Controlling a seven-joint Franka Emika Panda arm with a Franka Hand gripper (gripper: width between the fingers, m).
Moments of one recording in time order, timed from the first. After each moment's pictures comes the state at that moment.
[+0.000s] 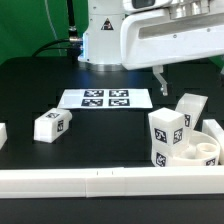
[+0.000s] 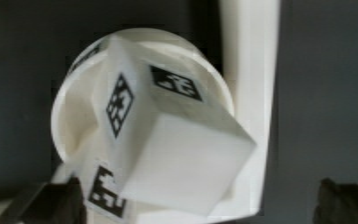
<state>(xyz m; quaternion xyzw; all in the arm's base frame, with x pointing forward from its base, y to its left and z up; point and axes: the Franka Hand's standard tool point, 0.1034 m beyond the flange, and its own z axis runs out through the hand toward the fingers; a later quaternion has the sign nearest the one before) 0.576 0.100 0.103 -0.99 -0.03 -0.09 0.07</state>
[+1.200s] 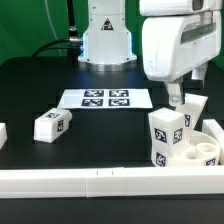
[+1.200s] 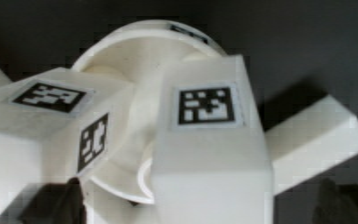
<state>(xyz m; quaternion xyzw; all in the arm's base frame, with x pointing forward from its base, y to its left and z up) 0.575 0.088 0.091 -0.89 -0.46 -0.05 0.00</state>
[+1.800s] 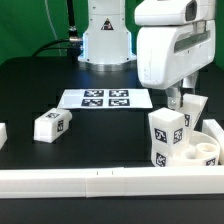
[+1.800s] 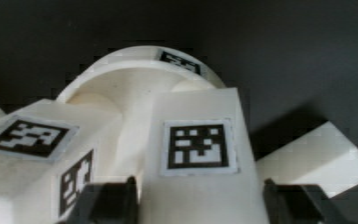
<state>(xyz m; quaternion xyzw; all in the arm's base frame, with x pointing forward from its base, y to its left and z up) 0.569 0.085 0.082 -0.89 -0.45 -0.05 0.00</state>
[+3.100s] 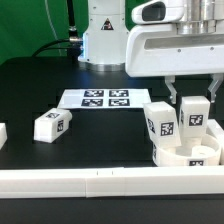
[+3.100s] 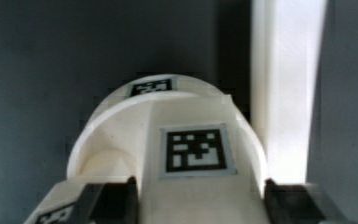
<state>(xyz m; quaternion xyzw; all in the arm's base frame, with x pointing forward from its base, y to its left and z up) 0.566 0.104 0.081 -0.99 0.10 -0.06 0.03</state>
